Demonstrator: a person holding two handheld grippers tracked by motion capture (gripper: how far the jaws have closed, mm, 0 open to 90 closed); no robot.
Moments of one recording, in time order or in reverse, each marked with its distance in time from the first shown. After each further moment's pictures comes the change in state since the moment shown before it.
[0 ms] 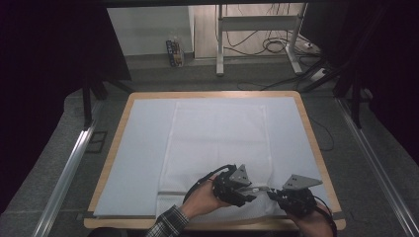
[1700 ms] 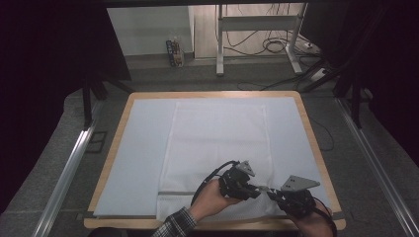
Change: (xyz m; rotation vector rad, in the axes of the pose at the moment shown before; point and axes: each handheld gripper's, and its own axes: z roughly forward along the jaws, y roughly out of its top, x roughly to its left) left arm 0.011 0.011 0.015 0.020 -0.117 -0.242; right arm 0.004 0.001 0.000 0.015 -0.033 -0.050
